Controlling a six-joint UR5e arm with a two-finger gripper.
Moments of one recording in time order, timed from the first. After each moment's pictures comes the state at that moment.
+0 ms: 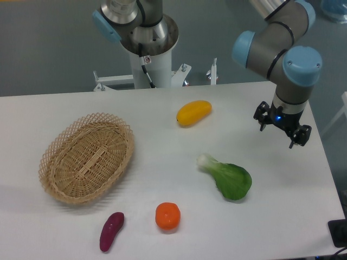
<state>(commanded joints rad) 2.79 -1.97 -1.61 -1.02 1.59 1.53</state>
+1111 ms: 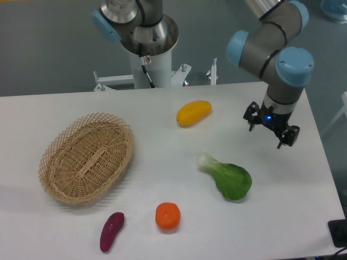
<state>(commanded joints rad) 2.77 -1.89 -1.74 -1.02 1.54 1.52</state>
